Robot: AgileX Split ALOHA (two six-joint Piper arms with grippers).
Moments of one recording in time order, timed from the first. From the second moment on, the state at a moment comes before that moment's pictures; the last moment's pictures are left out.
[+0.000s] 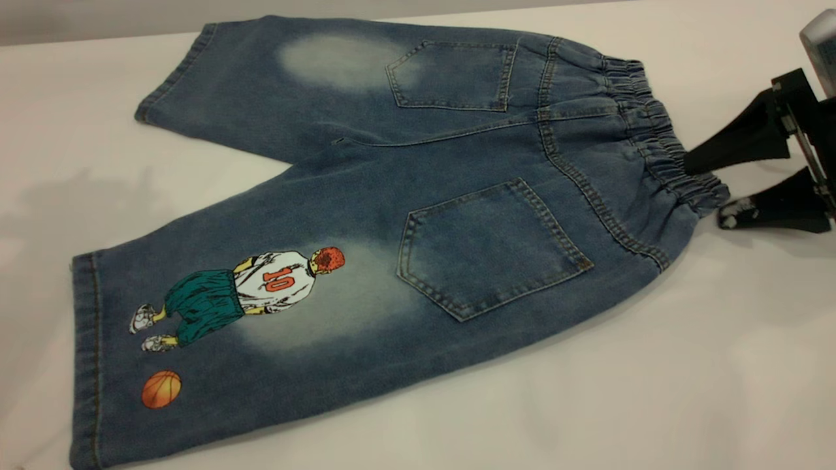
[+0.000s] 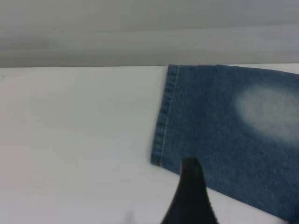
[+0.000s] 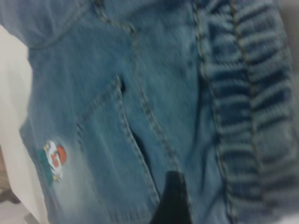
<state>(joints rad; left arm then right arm) -0.05 1.40 -1.03 0.00 0.36 -0.03 -0.36 2.29 -0.94 1.40 0.96 -1.28</state>
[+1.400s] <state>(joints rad) -0.06 1.40 -1.03 -0.04 0.48 -0.03 -0.36 2.30 -0.94 1.46 1.02 -1.33</state>
